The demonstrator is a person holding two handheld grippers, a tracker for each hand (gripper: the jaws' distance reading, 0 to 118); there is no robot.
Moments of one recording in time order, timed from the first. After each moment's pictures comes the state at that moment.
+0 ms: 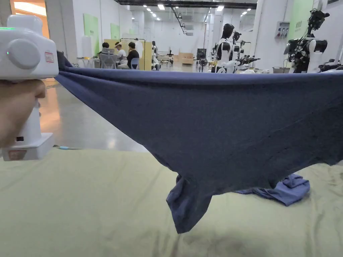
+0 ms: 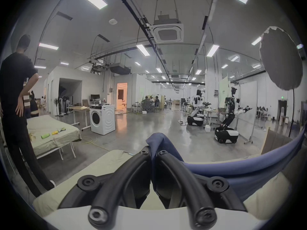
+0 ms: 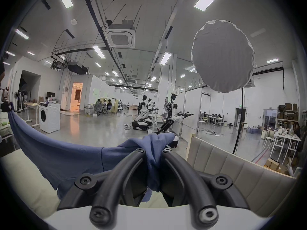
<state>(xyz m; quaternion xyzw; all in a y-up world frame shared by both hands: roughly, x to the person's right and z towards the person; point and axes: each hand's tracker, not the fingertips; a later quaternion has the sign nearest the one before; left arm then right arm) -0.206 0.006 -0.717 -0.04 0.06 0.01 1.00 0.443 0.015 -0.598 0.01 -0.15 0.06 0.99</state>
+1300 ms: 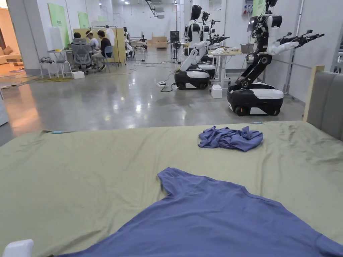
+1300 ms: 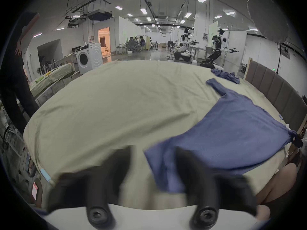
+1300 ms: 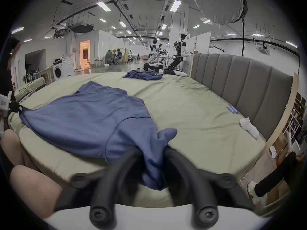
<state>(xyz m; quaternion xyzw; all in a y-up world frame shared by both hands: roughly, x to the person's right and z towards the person) -0.267 -0.363 -0.386 -0.34 -0.01 0.00 0.94 0.413 -0.355 -0.217 -0.26 -0.10 0.03 0.96</state>
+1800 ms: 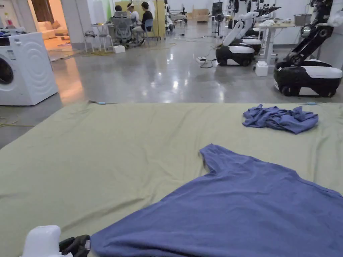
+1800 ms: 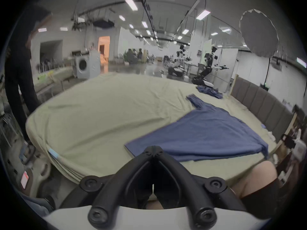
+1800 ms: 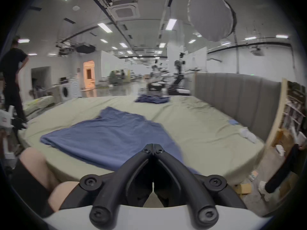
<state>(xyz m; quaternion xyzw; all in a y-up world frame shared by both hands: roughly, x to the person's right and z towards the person) -0.256 -0.316 -0.277 -0.29 -0.07 0.07 0.95 0.331 -0.295 -0.158 -0.15 -0.05 -0.01 0.99</state>
